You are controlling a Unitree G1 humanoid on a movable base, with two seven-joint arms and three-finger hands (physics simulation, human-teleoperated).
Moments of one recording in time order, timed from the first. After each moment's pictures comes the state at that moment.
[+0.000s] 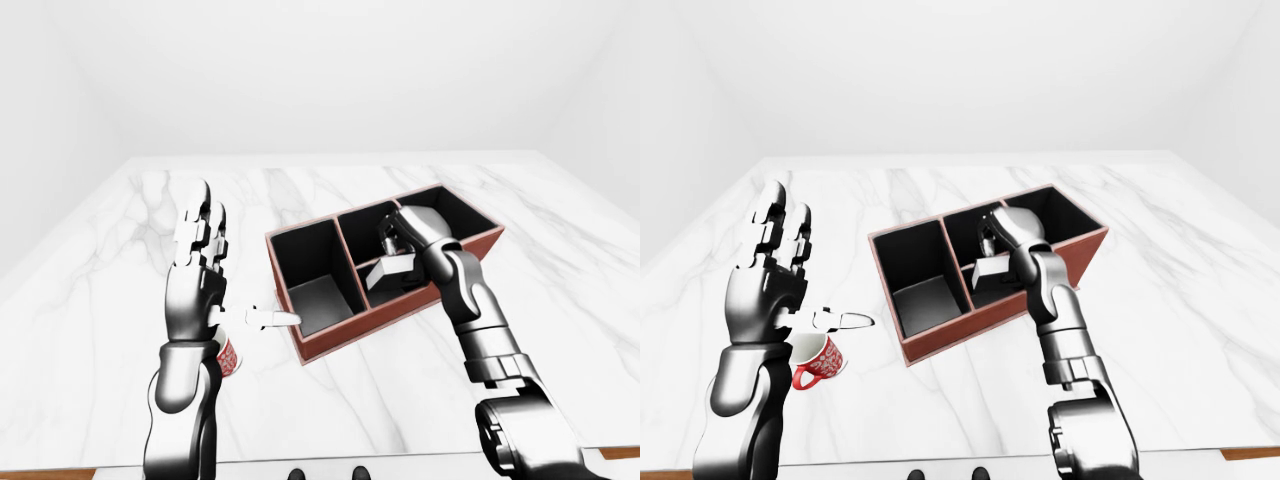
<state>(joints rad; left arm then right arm) 0.03 0.02 0.05 -0.58 -0.01 0.09 -0.08 -0.62 -0.24 -0.01 0.40 -1.01 -0.09 0.23</state>
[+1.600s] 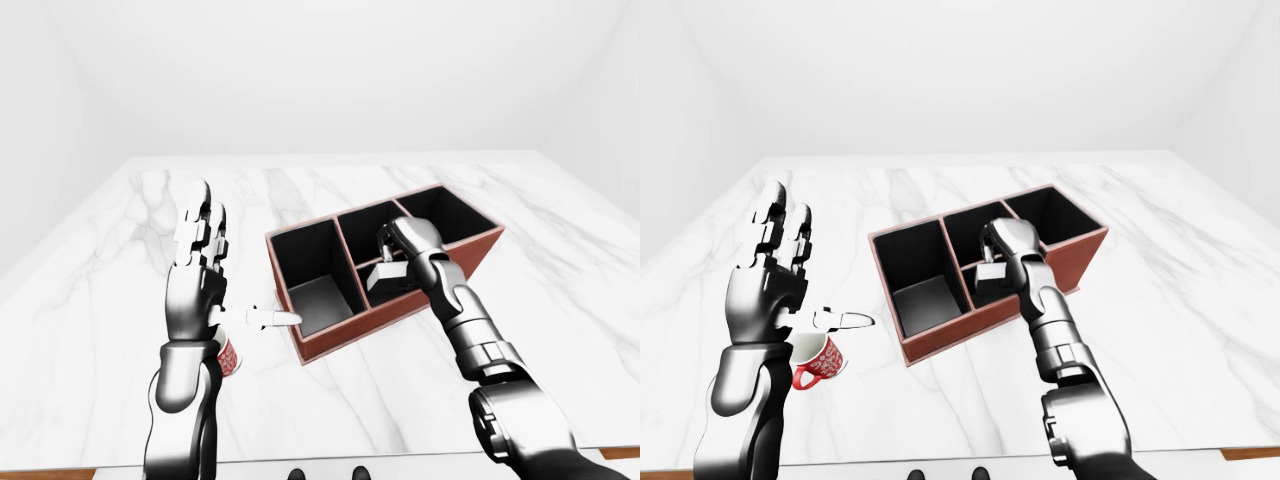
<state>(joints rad) 0.03 0.02 0.05 -0.58 -0.01 0.09 -0.08 -0.69 -0.23 0.03 0.71 -1.05 -0.09 -0.02</state>
